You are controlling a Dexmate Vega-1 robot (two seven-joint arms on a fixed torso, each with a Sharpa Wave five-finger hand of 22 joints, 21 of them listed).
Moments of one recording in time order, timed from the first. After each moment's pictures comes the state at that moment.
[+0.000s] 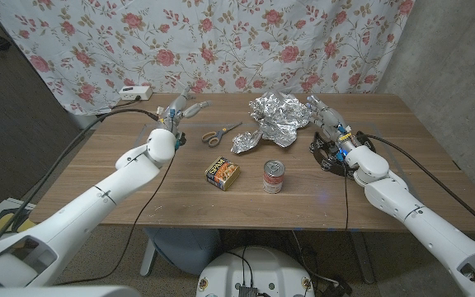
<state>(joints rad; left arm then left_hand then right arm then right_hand) 0.80 0.73 0.50 -1.78 0.05 0.32 0.39 0.53 -0.07 0.50 -0.16 0.18 -0.10 -0.06 0.18 0.18 0.29 -0.04 0.27 0.24 0.13 0.01 0.19 0.18 0.16 0.09 0.19 0.17 -0.89 -0.60 -0.39 -1.42 0.53 0.37 0.06 0.40 0.11 0.06 -0.13 0.19 0.08 0.01 0.20 0.19 0.10 0.08 0.20 0.22 -0.03 0.06 0.20 0.21 0.17 0.21 0.18 0.17</state>
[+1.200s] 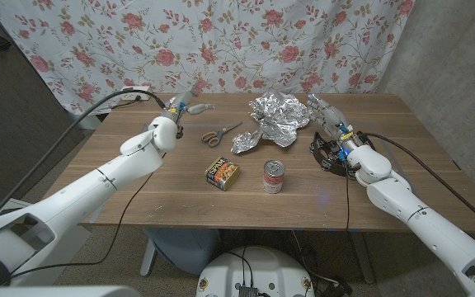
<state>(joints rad) 0.66 0.79 0.65 -1.81 0.31 0.52 0.21 0.51 -0.10 0.45 -0.14 0.18 -0.12 -0.06 0.18 0.18 0.29 -0.05 0.27 0.24 0.11 -0.01 0.19 0.18 0.15 0.06 0.19 0.17 -0.90 -0.62 -0.38 -1.45 0.52 0.38 0.05 0.40 0.11 0.07 -0.13 0.19 0.08 0.01 0.20 0.19 0.09 0.08 0.20 0.21 -0.03 0.06 0.20 0.21 0.17 0.21 0.19 0.17</state>
